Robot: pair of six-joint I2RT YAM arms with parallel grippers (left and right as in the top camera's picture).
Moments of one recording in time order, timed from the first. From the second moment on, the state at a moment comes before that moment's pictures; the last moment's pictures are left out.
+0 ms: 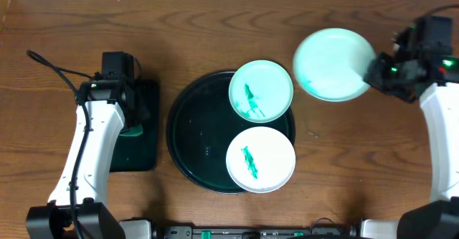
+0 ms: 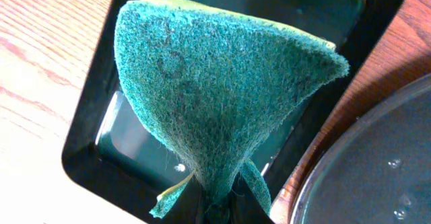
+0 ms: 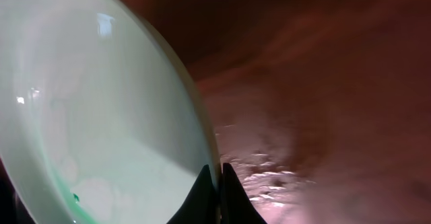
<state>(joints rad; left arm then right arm) 0.06 1.47 1.13 -1.02 -0.23 -0.38 -0.18 1.54 1.42 -1.02 -0.18 0.37</state>
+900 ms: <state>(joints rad) 0.06 1.47 1.13 -1.02 -0.20 -0.38 -0.25 1.54 0.98 -0.78 -0.22 0.34</state>
